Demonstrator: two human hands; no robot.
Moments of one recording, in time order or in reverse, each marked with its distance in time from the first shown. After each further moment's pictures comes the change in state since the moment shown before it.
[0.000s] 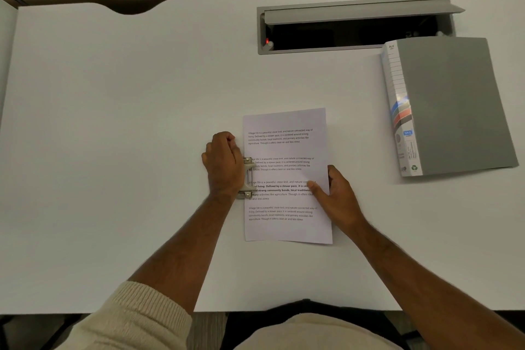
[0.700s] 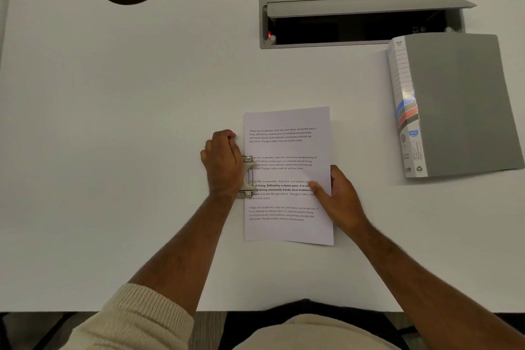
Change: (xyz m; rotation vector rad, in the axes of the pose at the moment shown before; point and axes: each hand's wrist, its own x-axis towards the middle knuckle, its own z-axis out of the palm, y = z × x) left_hand -0.001 -0.008 0.006 0.039 0.046 0.050; right_hand 0.002 0.003 0.000 -0.038 0.007 -0.002
